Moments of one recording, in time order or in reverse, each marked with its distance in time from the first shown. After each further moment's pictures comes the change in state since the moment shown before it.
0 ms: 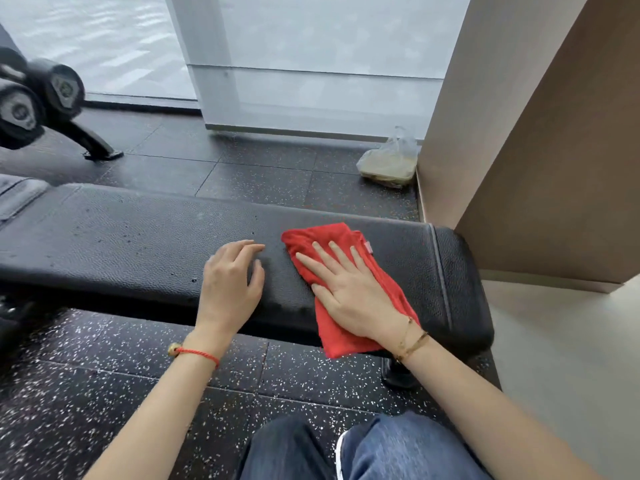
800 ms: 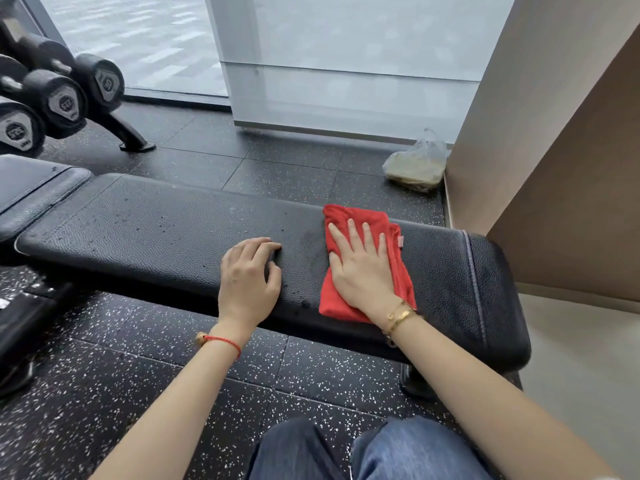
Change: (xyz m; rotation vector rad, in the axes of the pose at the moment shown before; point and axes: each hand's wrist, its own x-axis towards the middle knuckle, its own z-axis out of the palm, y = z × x) left_hand -0.002 -0.026 0.007 0.041 0.082 -0.033; right_hand 0.051 -0.022 0.007 -0.064 0.049 0.298
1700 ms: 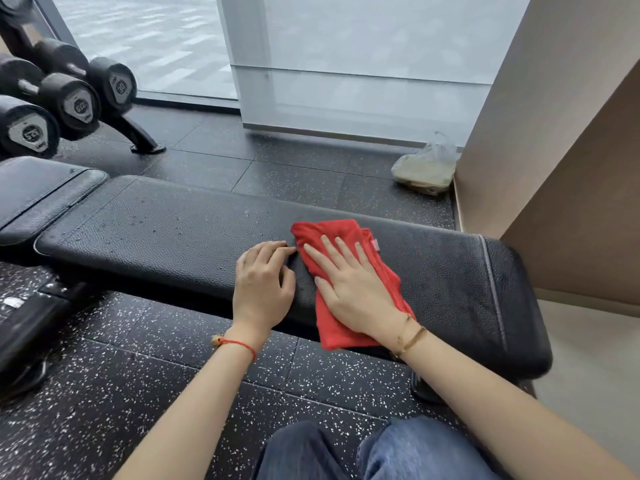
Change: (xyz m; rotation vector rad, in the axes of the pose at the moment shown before) left_hand 0.000 -0.002 -0.001 -0.002 0.005 0.029; right_hand -0.013 -0.023 0.008 0.041 0.005 -0.318
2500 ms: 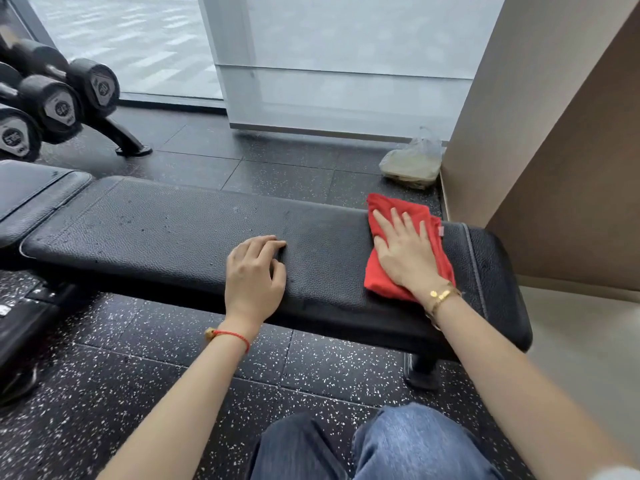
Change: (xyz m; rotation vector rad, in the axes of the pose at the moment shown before) left_hand -0.001 -0.001 0.000 -0.009 -0.021 -0.020; right_hand -0.003 0.087 -0.027 -0.026 -0.002 0.430
